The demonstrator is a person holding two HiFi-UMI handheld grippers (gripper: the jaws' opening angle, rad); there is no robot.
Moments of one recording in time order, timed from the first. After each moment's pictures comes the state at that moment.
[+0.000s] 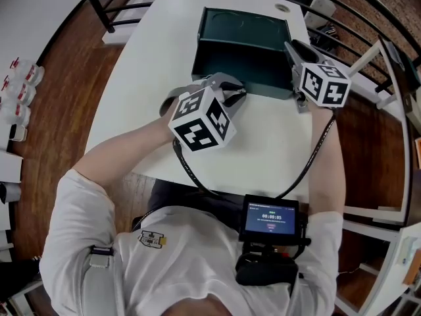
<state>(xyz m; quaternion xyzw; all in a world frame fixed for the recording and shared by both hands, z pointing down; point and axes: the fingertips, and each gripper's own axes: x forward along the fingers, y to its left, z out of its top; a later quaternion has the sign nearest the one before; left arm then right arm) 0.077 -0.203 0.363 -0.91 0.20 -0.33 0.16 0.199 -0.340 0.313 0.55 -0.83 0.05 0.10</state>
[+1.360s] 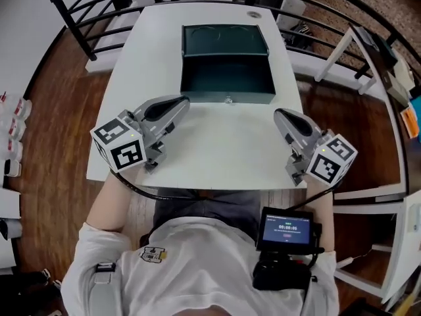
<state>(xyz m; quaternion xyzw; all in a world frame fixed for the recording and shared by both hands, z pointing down) -0.037 -0.173 0.290 -0.97 0.20 0.02 -0.13 0.153 -0.123 0.307 0.43 -0.89 0.15 0.00</state>
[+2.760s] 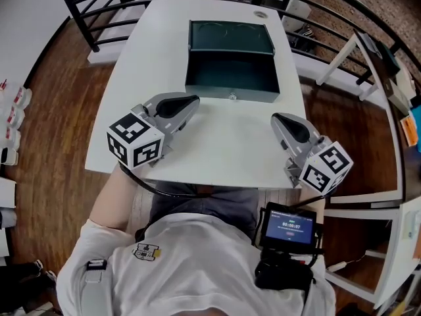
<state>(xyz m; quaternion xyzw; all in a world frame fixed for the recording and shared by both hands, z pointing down) -0.023 -0.170 0.314 -0.97 0.23 -0.06 -0.06 0.135 -0.112 0.315 0.43 -0.90 0.08 0.07</state>
